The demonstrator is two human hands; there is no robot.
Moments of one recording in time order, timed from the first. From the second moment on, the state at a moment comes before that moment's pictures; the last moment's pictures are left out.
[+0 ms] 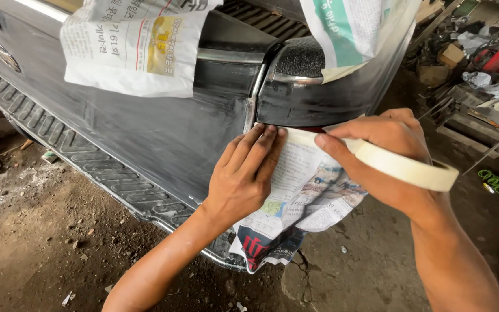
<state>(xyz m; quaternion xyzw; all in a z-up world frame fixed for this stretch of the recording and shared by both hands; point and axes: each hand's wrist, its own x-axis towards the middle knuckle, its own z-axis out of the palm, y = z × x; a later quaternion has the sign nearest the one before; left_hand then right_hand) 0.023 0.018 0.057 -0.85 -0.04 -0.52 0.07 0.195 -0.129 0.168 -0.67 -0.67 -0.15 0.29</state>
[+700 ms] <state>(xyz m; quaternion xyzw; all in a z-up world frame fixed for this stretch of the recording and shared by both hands) 0.019 0.013 0.070 -0.87 -0.07 -0.48 0.12 0.235 -0.104 0.164 -0.75 -0.60 0.00 0.28</state>
